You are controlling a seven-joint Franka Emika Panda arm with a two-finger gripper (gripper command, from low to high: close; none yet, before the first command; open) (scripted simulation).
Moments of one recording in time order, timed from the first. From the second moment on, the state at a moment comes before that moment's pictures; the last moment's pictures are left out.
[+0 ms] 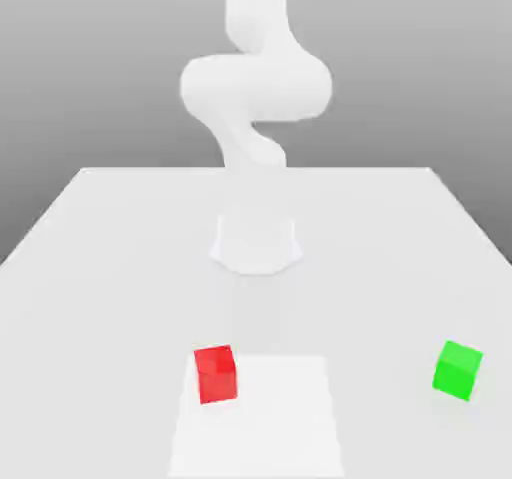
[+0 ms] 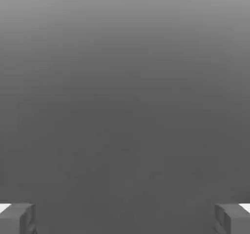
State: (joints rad) arm -0.06 -0.72 0.06 -2.35 -0.02 2.35 0.93
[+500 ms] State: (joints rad) arm -0.36 -0.25 0.26 -2.66 -0.10 2.64 1.68
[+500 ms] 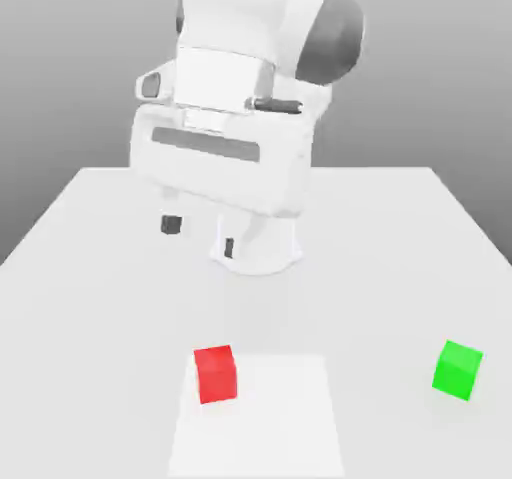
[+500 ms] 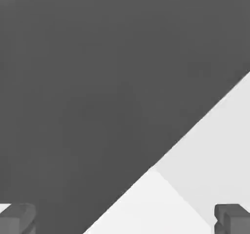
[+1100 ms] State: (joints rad) arm -0.37 0.16 0.19 -2.79 -0.14 2.95 2.08
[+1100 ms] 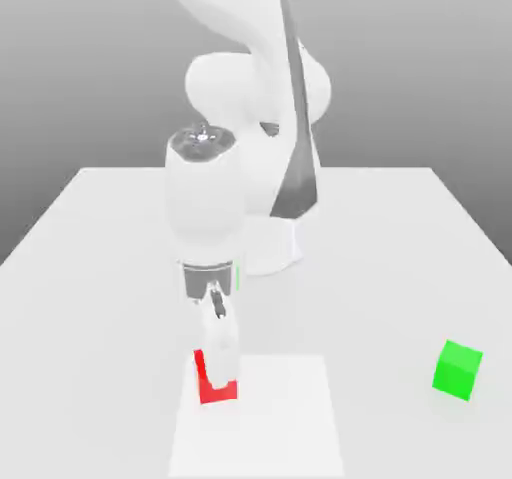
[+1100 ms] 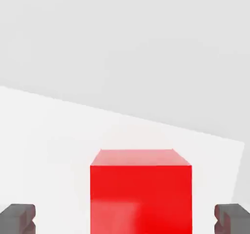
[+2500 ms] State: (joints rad) arm 0.14 0.09 0.53 -2.58 -0.10 2.67 2.42
